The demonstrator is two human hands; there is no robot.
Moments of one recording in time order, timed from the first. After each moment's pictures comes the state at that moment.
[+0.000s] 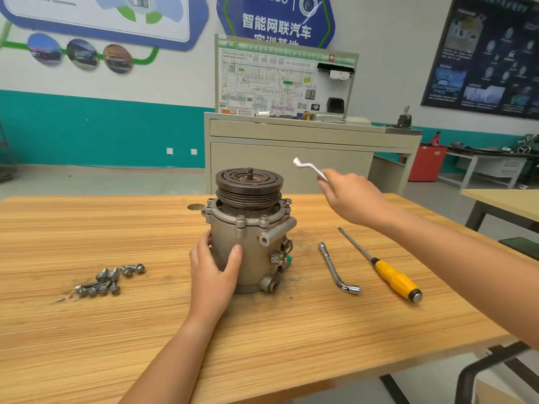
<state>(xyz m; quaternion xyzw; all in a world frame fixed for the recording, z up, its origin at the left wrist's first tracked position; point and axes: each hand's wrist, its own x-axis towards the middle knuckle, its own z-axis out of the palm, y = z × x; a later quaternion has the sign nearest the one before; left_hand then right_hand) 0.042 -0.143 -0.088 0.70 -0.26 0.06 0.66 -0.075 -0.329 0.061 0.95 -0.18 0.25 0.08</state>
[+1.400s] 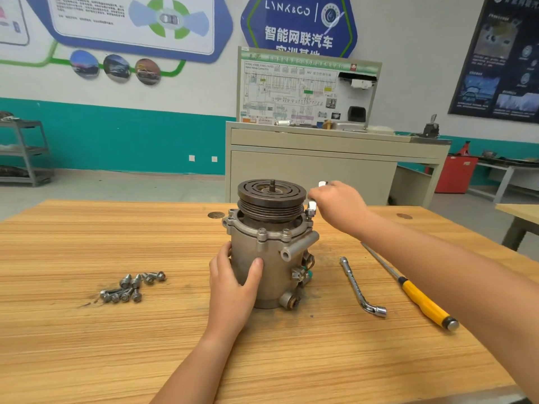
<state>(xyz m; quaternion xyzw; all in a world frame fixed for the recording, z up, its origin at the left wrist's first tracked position) 0.040 -0.143 -0.086 0.71 -0.25 0.05 0.66 -0.007 -0.343 0.047 0.94 -0.10 0.20 0.26</state>
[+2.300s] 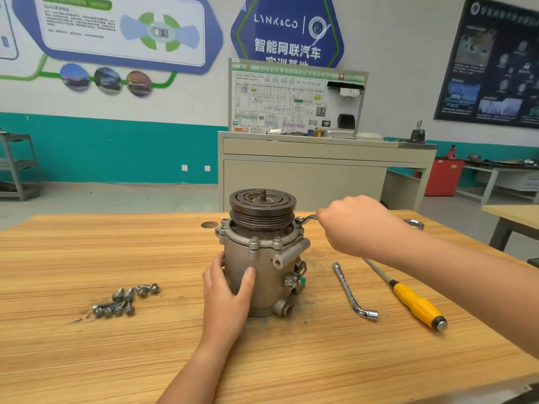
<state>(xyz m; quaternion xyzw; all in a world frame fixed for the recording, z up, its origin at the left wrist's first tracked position) 0.039 -0.141 -0.086 0.71 -0.25 0.05 0.65 -0.076 -0.279 0.077 0.93 -0.16 0.07 0.33</state>
